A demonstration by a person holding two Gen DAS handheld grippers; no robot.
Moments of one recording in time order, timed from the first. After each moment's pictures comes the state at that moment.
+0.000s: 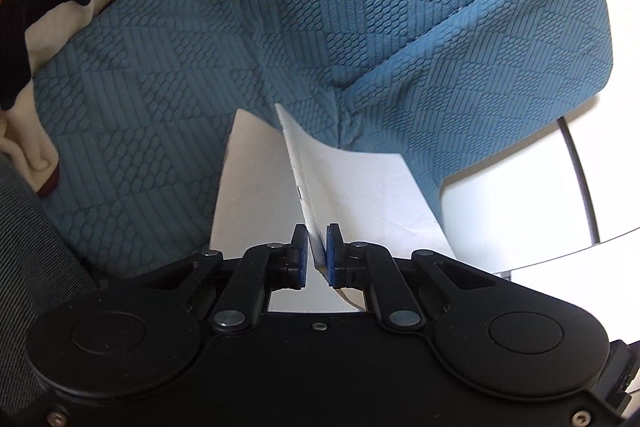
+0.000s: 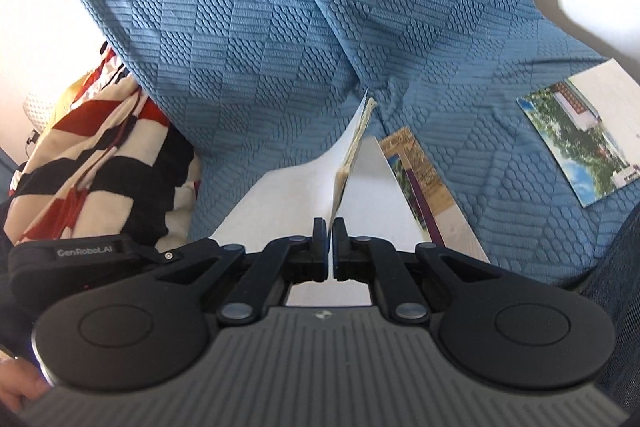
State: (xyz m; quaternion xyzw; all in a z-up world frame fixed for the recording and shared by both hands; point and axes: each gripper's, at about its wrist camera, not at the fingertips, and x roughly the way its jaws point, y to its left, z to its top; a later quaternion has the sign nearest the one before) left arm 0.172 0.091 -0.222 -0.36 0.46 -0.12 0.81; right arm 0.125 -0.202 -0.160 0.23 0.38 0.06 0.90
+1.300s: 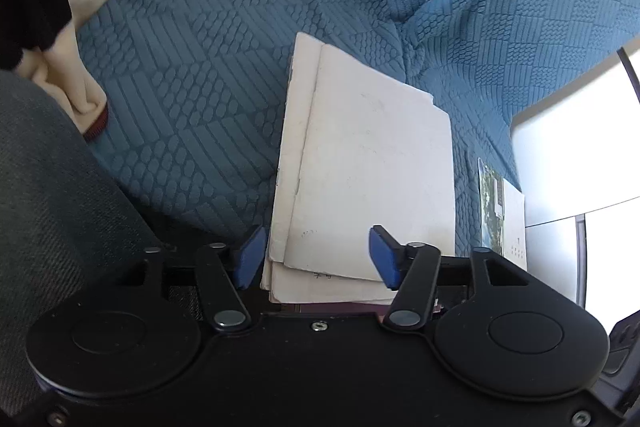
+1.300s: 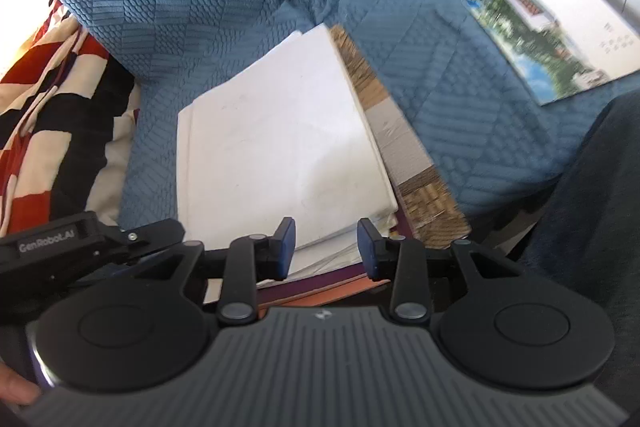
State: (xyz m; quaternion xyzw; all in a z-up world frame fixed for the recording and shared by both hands) left arm 0.149 0.064 -0.246 -0.27 0.53 -0.07 0.80; right arm 0.109 -0.217 -0.206 0.21 0.48 0.01 0.85
